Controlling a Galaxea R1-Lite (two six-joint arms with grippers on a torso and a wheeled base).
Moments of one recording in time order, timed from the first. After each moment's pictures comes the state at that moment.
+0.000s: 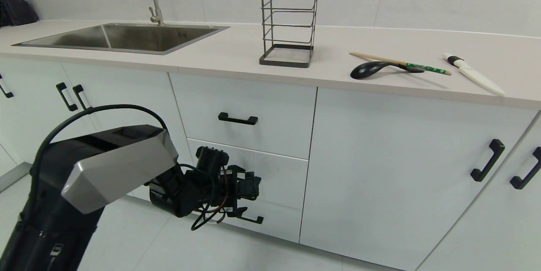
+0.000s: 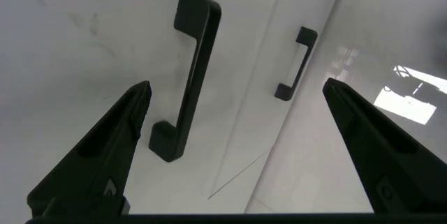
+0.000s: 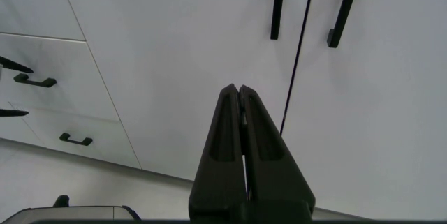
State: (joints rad) left arm -0.40 2.43 -1.01 -0.66 -0.22 1.20; right arm 0.00 0.01 0.00 0.01 -0.01 0.01
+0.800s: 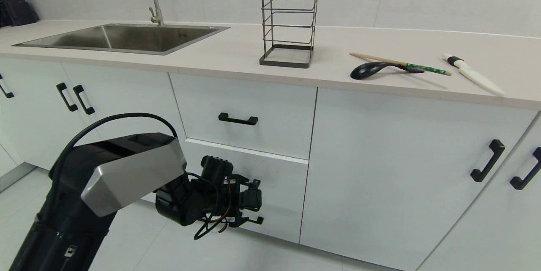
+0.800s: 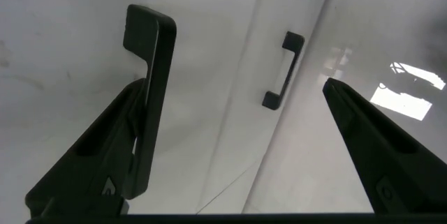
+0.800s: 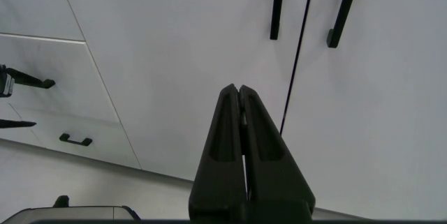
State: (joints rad) left arm -0.43 2.49 -0.98 -0.66 -0.22 1.21; right arm 0.00 0.01 0.00 0.01 -0.01 0.01
